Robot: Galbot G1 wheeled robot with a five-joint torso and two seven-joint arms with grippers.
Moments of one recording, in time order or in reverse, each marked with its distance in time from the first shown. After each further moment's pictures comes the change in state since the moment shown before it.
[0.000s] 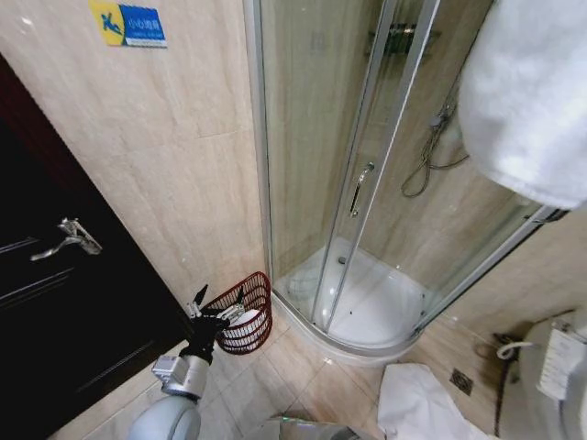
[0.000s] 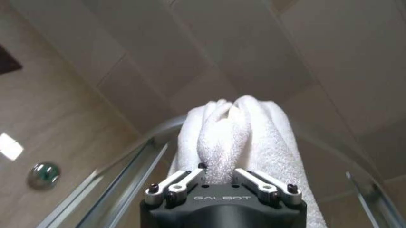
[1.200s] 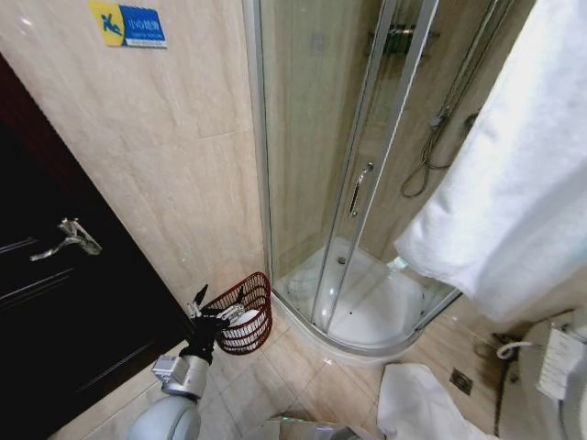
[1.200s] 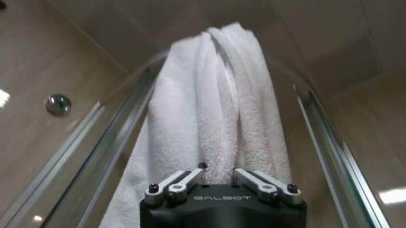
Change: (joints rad) left arm 0.000 0.000 0.000 0.000 0.000 0.000 0.000; right arm -1.113 0.395 0.652 0.414 -0.058 0.126 -0.031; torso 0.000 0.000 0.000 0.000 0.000
